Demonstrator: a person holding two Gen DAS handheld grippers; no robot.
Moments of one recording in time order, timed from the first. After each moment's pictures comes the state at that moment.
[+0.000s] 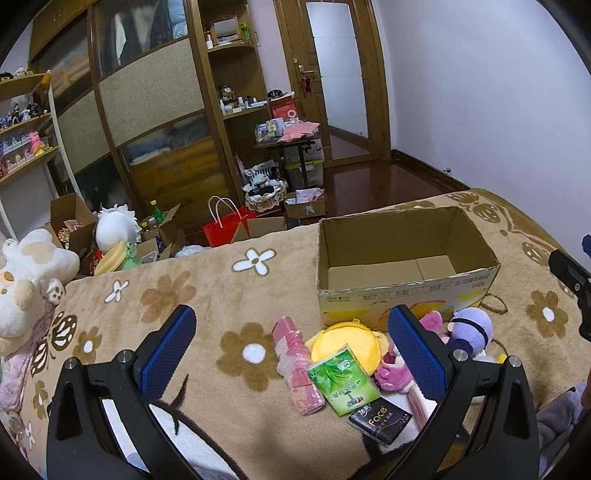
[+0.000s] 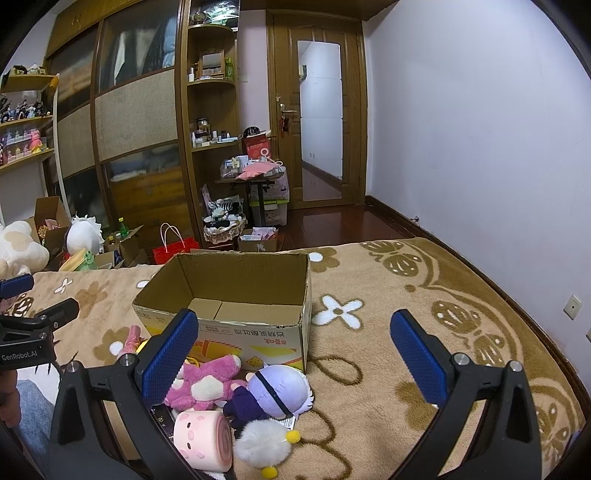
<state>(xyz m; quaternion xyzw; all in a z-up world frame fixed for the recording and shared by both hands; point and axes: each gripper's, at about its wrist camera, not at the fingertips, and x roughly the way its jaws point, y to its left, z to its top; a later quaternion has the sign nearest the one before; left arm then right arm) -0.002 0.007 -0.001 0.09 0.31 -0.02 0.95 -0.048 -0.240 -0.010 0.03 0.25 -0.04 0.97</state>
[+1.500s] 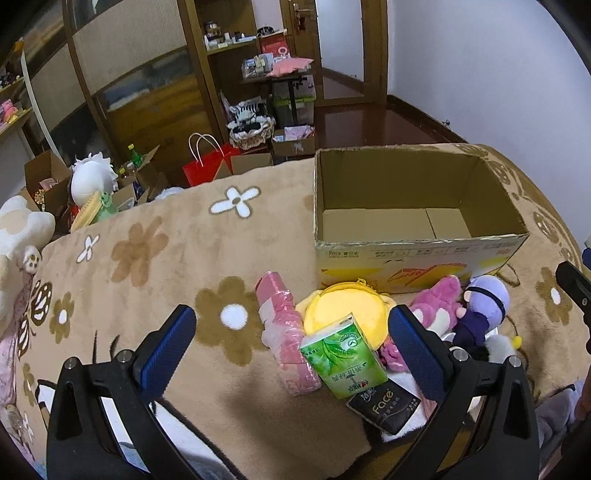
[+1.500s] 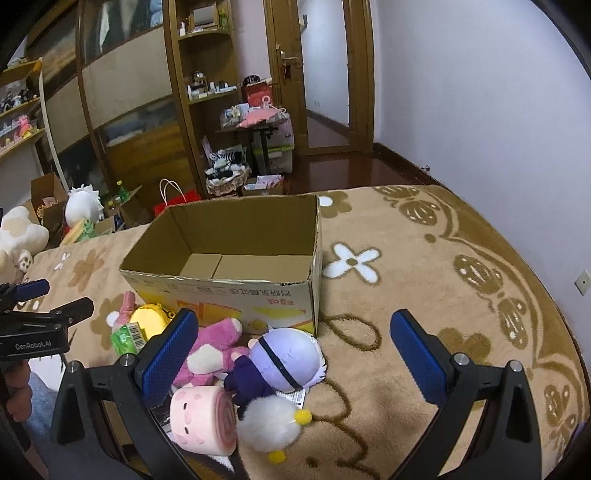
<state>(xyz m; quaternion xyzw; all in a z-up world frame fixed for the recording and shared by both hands) 0.056 0.010 -0.052 0.07 0.44 -0.03 0.89 -0.010 -0.241 -0.048 0.05 0.35 -0.03 0.93</state>
